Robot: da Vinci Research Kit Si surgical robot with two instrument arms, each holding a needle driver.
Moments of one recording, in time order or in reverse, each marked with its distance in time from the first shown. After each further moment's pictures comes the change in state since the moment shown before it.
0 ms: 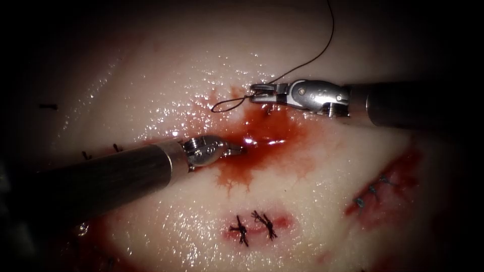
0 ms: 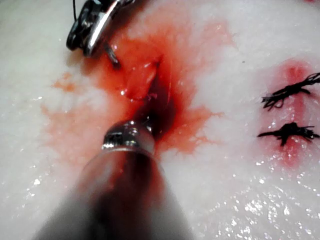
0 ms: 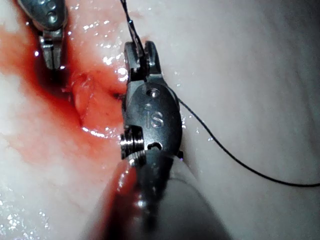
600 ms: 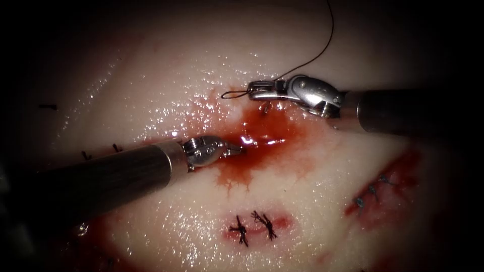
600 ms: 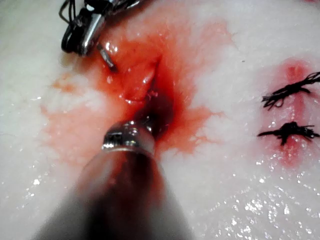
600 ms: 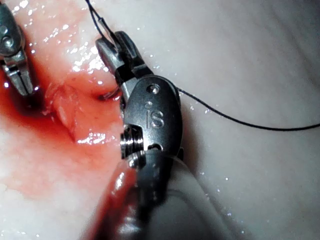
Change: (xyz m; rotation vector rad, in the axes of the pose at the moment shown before) right arm -0.002 0.002 0.001 0.068 0.185 0.175; left arm 0.000 0.000 0.000 0.000 0.000 0.001
